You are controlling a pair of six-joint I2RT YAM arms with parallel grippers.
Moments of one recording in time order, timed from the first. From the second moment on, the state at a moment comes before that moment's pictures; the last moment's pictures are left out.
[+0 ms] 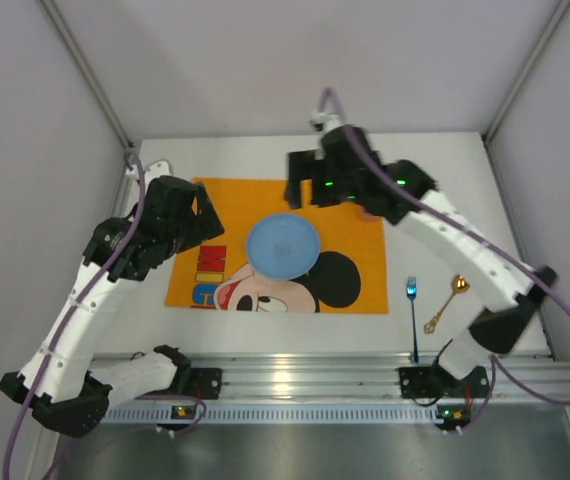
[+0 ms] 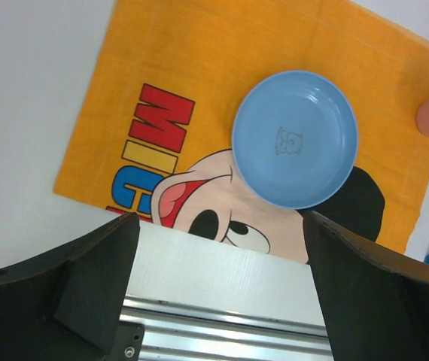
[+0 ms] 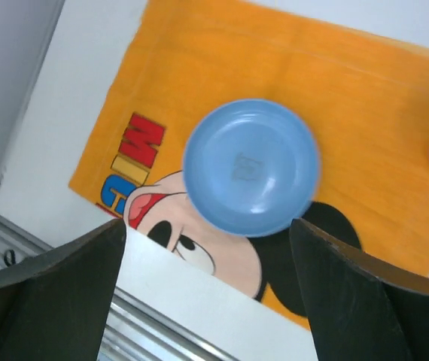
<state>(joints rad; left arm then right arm) -0.54 1.07 1.48 -1.21 -0.44 -0.77 0.91 1.71 1.98 -0.94 0.23 0.46</state>
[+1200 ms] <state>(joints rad) -0.55 1.17 1.05 -0.74 -0.14 -0.65 -0.24 1.29 0.70 -0.86 0.13 0.74</state>
